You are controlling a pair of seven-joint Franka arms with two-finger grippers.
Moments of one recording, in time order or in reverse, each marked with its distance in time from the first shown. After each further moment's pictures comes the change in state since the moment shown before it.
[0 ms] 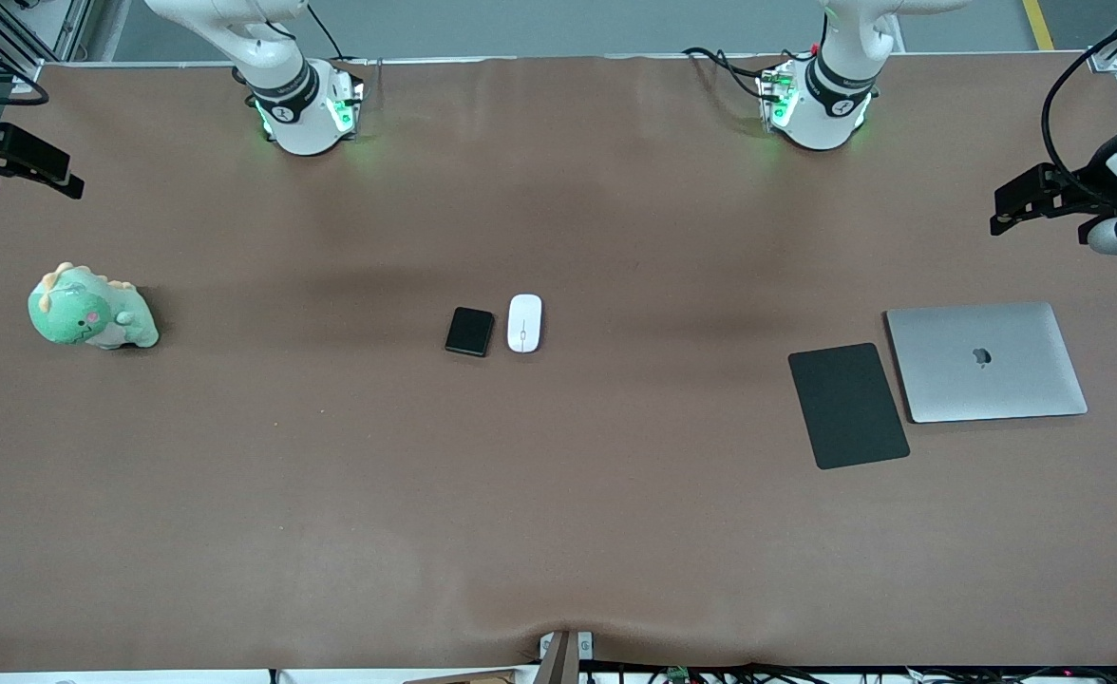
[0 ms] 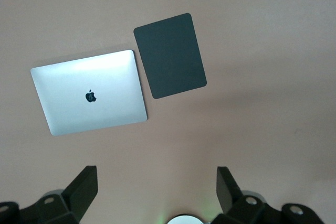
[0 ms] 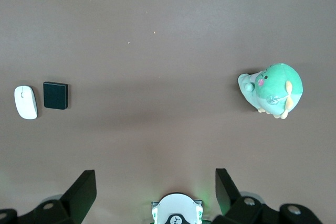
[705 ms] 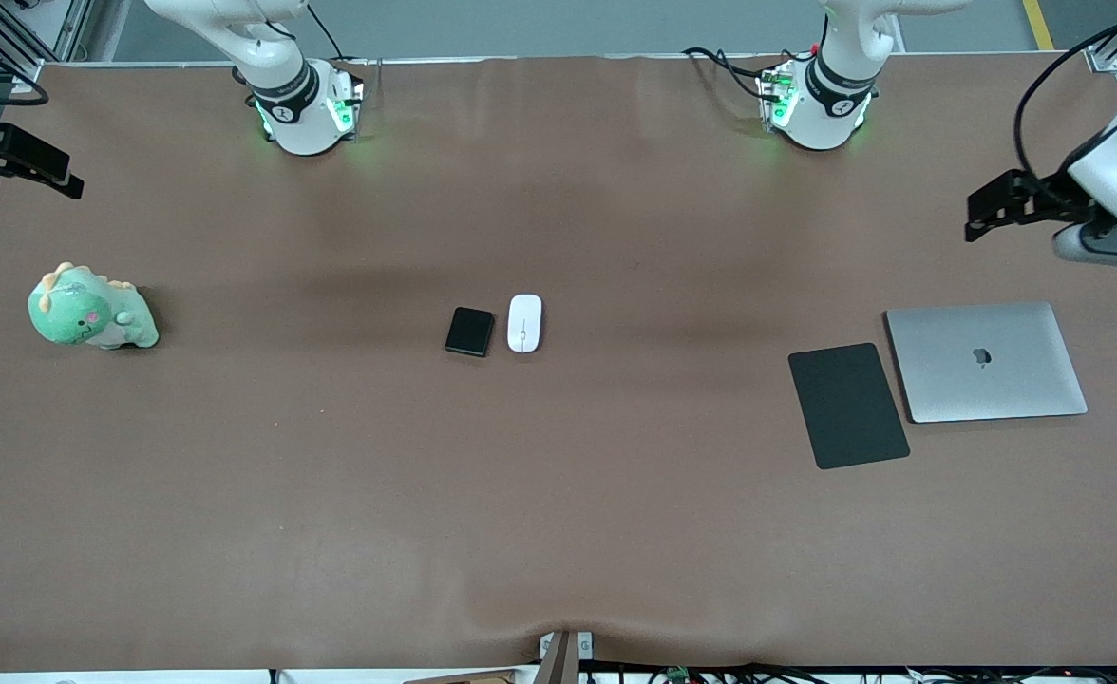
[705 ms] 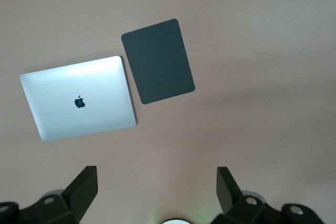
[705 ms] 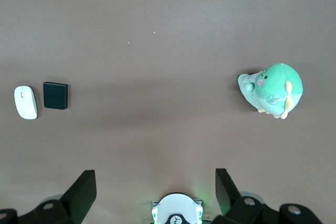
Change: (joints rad) left arm -0.034 0.047 -0.060 0.041 -0.003 -0.002 -0.100; right arm 0.000 0.001 0.000 0.000 0.000 0.000 0.000
